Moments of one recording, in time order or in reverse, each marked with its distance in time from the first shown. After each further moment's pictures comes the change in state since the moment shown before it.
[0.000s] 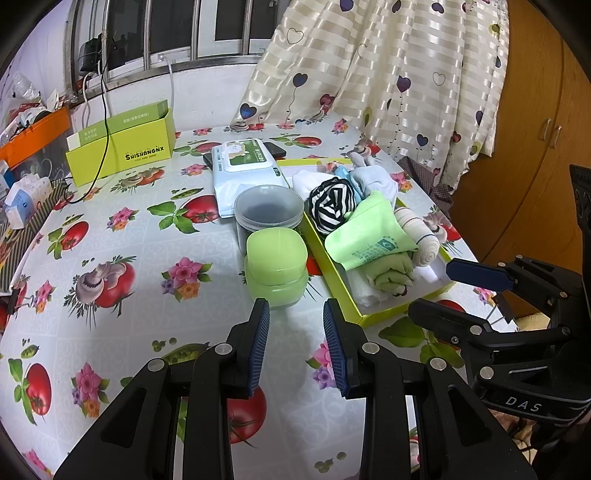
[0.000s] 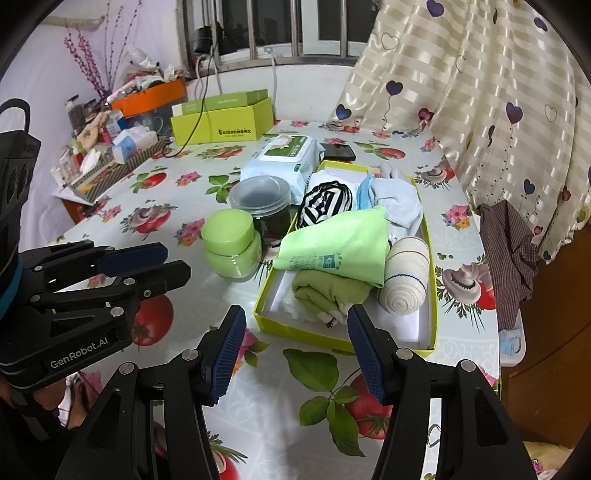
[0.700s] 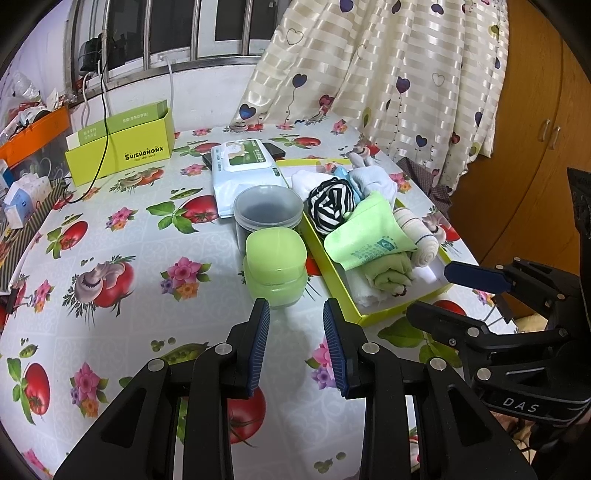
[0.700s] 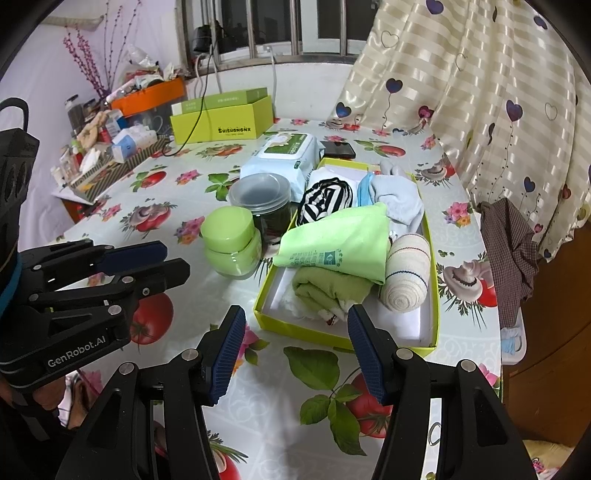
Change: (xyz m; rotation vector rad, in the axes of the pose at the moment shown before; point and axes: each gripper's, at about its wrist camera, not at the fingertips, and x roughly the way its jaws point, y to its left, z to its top) left arm -0.002 -0.001 -0.001 -0.001 -0.010 -0.006; right arm 0.000 0.000 0.000 0.000 0.001 0.001
